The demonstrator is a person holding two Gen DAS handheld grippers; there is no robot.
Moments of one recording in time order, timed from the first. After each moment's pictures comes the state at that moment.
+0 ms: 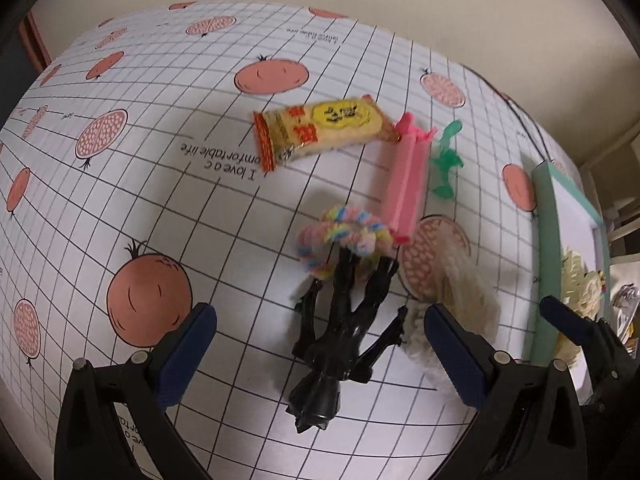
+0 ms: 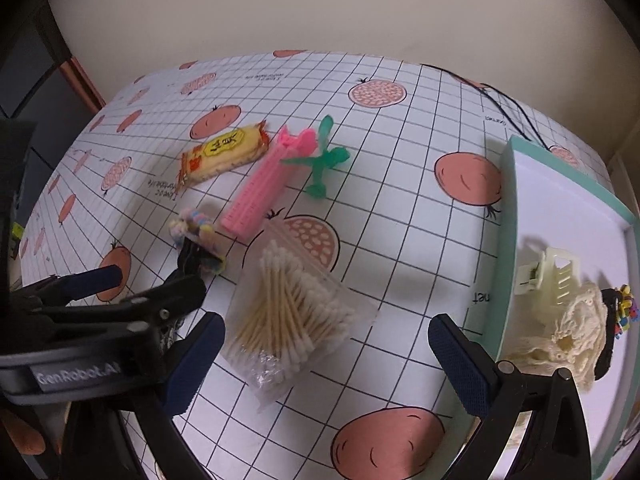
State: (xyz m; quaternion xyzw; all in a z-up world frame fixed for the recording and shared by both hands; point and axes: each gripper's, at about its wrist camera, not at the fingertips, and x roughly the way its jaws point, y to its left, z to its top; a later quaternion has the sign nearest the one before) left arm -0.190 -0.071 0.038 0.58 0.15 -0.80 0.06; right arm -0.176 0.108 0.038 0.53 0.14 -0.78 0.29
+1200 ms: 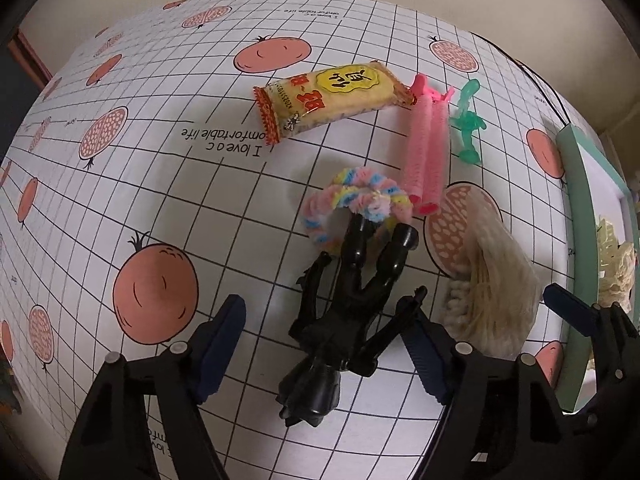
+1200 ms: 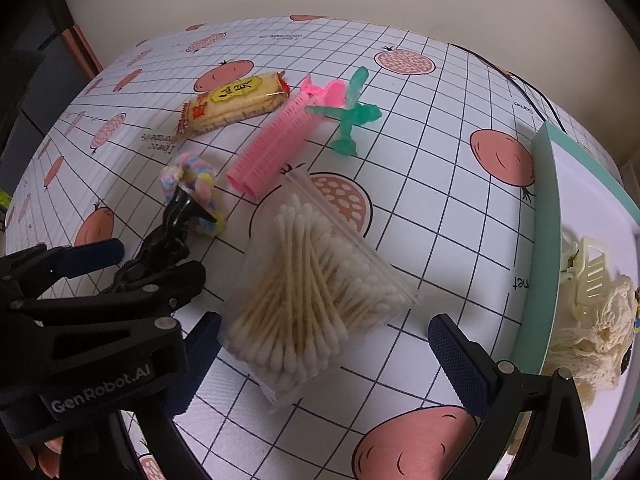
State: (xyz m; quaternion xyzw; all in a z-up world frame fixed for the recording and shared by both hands) left arm -0.185 -0.072 0.026 0.60 0.09 -0.79 0.08; right arm -0.163 0.087 0.009 0.54 0.19 -0.77 0.29
